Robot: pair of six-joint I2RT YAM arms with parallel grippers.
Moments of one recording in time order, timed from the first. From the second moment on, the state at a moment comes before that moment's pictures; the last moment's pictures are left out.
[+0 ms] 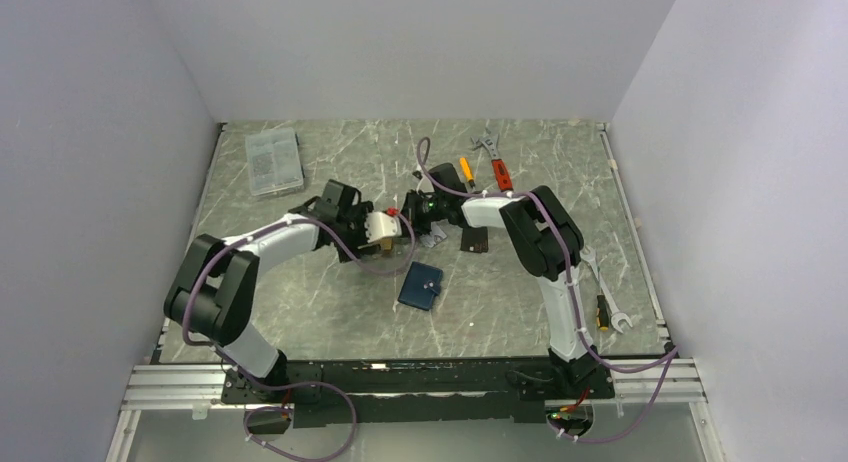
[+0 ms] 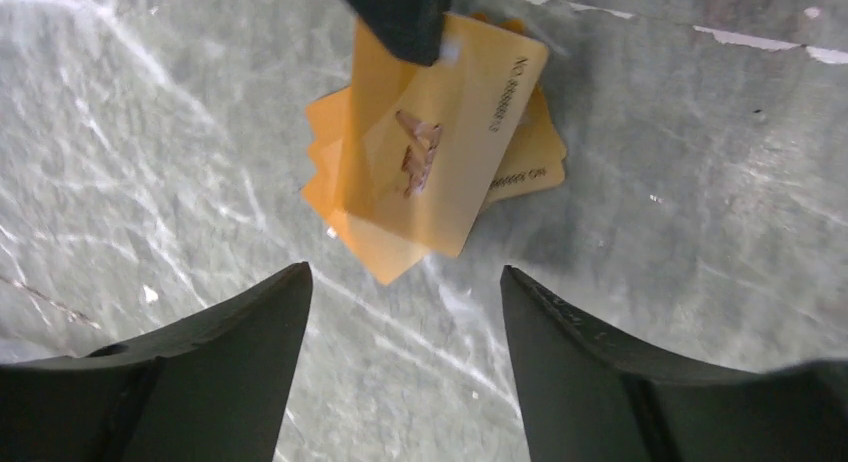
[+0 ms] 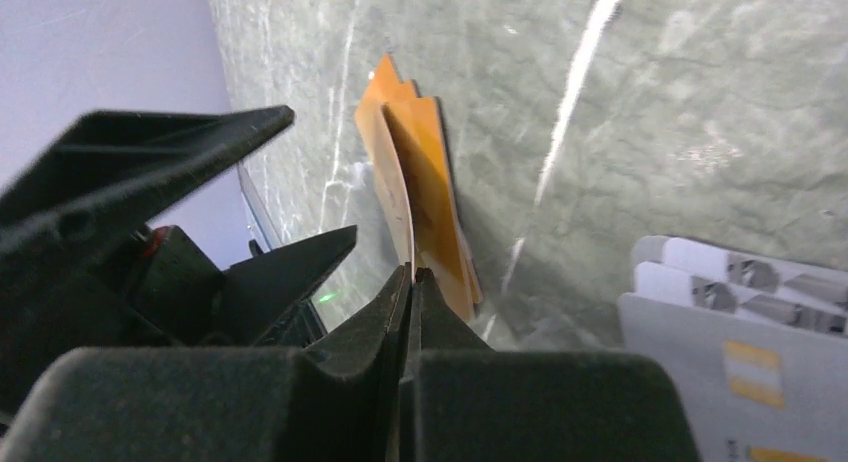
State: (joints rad) left arm -0.44 1.60 0.87 -0.24 0.18 0.97; right arm 0.56 2.20 1.33 0.15 -0.73 0.84
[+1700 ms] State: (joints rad) left arm -0.22 1.50 1.35 -1.27 1.08 1.05; right arm 0.74 1.70 1.46 -0.43 -0.75 0.23
